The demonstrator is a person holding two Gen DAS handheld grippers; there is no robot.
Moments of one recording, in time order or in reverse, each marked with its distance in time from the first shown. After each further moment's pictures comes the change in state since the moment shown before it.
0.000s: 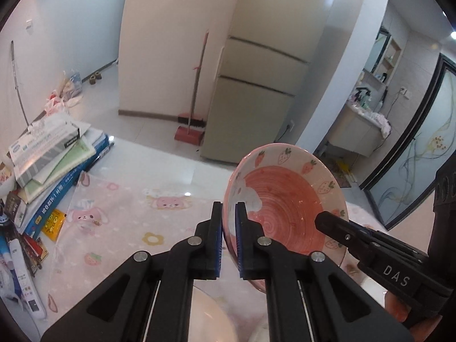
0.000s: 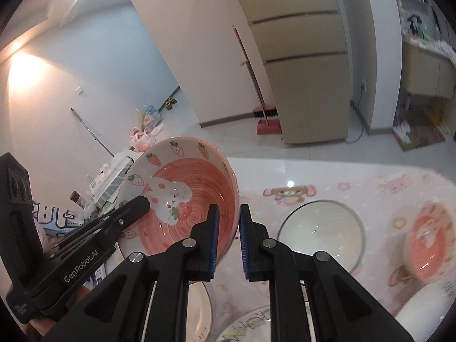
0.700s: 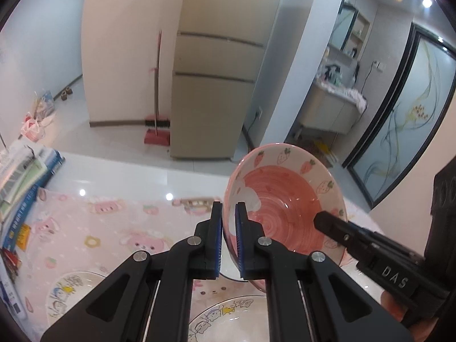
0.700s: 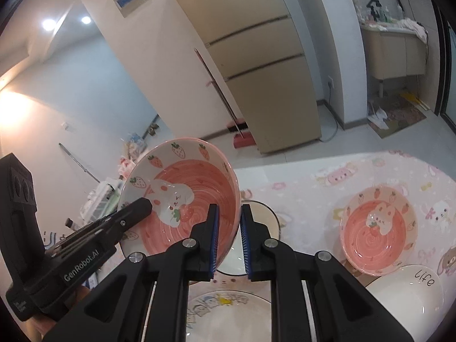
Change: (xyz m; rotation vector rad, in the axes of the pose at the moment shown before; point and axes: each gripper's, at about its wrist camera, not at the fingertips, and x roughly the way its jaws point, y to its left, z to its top) left arm 0.040 -0.104 -0.015 0.131 0.057 -0.074; right arm -0.056 -0.105 -0.016 0.166 -0.053 -0.055
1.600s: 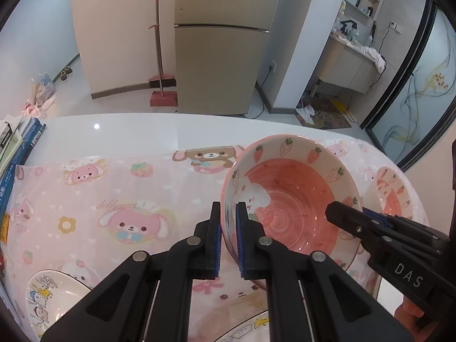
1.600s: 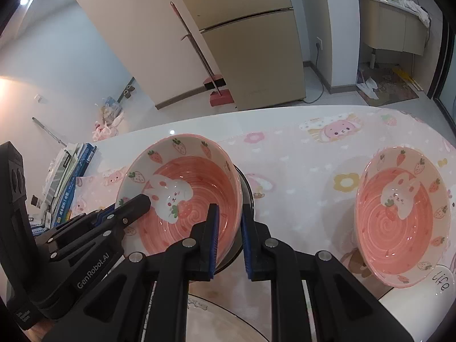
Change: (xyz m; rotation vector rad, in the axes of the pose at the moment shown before) left arm 0.088 0.006 -0.039 0.045 0.194 0.076; right arm 0.099 -0.035 -0.026 -0.016 0.189 -0.105
